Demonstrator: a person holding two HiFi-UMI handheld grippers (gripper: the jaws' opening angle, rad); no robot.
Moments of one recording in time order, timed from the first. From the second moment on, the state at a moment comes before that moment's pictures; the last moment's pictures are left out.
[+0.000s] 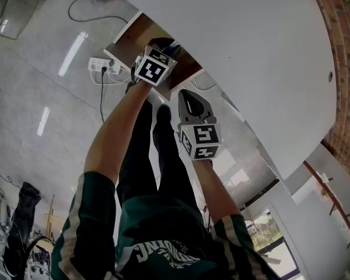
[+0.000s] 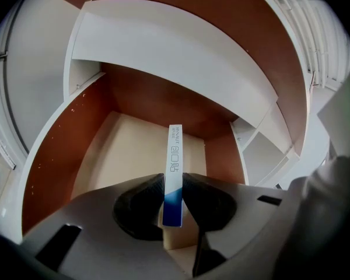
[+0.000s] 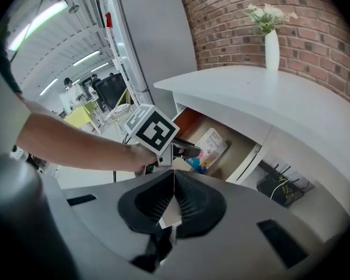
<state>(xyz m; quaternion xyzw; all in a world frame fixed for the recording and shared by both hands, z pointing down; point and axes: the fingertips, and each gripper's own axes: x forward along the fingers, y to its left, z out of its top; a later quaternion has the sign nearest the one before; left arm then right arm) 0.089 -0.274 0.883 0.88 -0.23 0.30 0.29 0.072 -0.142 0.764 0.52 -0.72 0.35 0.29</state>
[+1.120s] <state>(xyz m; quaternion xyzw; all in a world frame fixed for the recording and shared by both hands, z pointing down) 0.048 -0.289 0.884 0.84 -0.28 0.40 0.24 0.065 -0.144 0.765 0.51 -0.72 0.35 0.30</state>
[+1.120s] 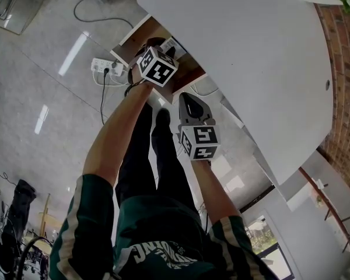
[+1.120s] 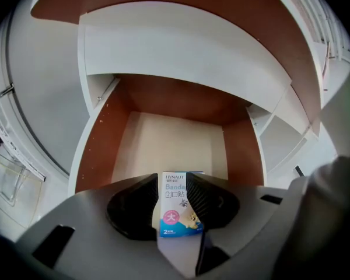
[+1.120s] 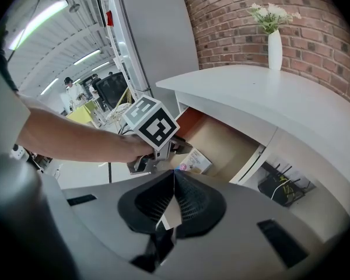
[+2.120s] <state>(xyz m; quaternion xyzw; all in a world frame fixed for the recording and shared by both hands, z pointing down) -0.003 -0.198 0.683 0.85 -0.35 0.35 0.18 0.049 -0.127 0.633 0.48 -0.79 0.29 0.25</state>
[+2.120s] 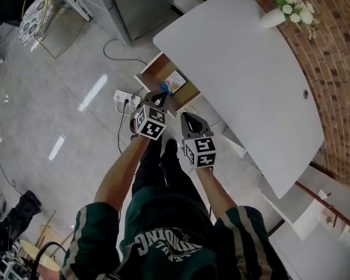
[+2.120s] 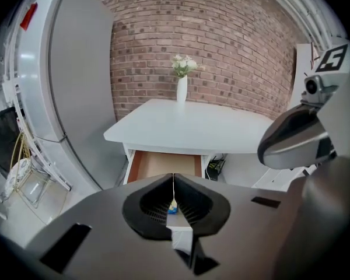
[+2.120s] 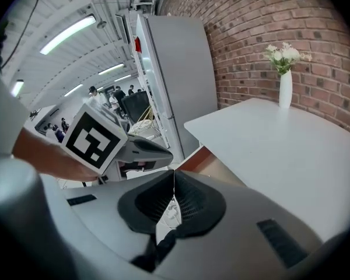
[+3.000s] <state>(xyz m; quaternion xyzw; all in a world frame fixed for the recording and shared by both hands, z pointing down) -0.008 -0.142 0.475 0.87 -0.42 0.25 0.08 0.065 -0.104 0.452 0.47 -0.86 0.16 0.14</state>
